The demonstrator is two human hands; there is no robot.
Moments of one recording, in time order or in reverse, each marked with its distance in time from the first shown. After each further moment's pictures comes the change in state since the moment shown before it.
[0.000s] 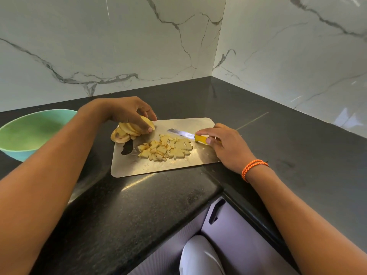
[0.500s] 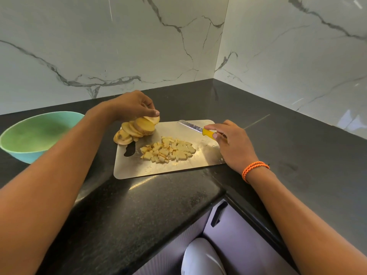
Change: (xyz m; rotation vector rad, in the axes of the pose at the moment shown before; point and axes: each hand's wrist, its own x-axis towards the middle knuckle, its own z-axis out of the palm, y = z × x) left_hand 0.000 0.011 0.003 -0.037 0.270 0.026; right_hand 0.005 0.002 0.001 -0.015 0.181 0.053
